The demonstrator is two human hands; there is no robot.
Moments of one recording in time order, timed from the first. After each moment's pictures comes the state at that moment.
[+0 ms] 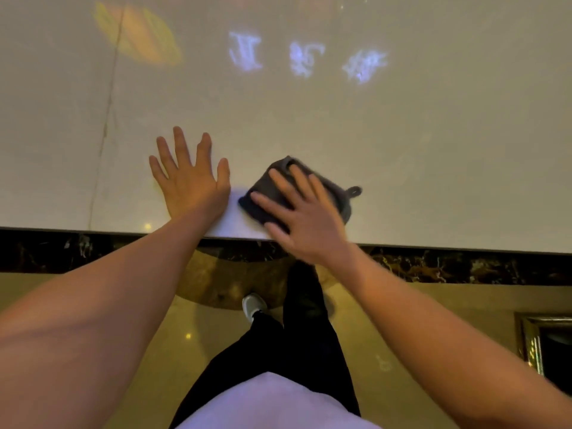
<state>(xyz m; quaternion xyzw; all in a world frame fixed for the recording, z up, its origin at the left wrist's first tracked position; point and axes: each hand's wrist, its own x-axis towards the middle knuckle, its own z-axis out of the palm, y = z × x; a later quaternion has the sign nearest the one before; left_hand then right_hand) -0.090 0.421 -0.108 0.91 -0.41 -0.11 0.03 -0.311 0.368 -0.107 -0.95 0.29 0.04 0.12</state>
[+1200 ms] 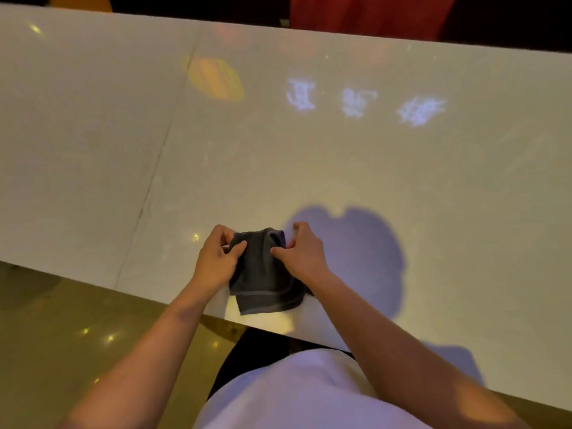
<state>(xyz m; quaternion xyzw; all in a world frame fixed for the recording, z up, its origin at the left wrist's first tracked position) -0.132 0.360 -0.036 0.85 -0.17 -0.37 0.35 -0.270 0.241 -0.051 -0.64 0.51 0.06 0.57</state>
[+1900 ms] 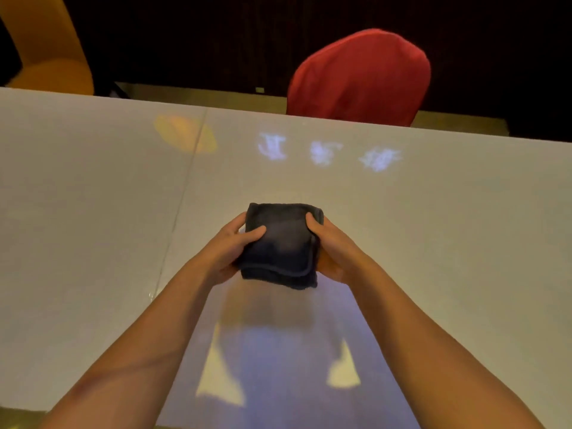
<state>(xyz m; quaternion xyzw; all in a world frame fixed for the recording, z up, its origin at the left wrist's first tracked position) 0.022 0.222 0.004 0.61 -0.13 -0.63 0.47 -0.165 0.115 0.004 -0.33 0.43 -0.13 0.83</state>
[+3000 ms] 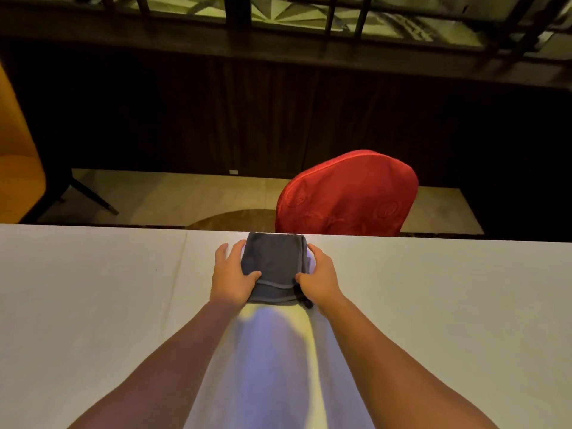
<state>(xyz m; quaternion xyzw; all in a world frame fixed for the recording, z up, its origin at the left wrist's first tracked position) 0.147 -0.003 -0.054 0.83 -0.38 -0.27 0.29 -0.021 -0.073 -0.043 -0.63 0.58 -0.21 0.47</state>
